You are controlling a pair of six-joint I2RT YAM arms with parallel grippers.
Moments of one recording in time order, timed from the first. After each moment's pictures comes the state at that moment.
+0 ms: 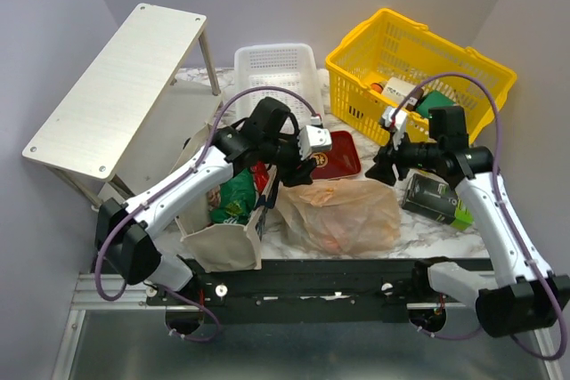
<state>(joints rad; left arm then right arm) -0.73 1.43 1.32 -0.64 0.57 0.44 0.13 1.05 1.09 -0.84 -0.75 -0.55</state>
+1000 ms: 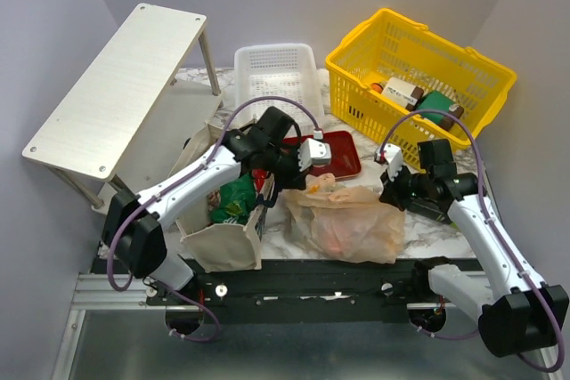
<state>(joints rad) -0.75 1.55 1.32 -0.71 0.63 0.51 0.17 1.00 0.80 -0.80 -0.52 -0.57</state>
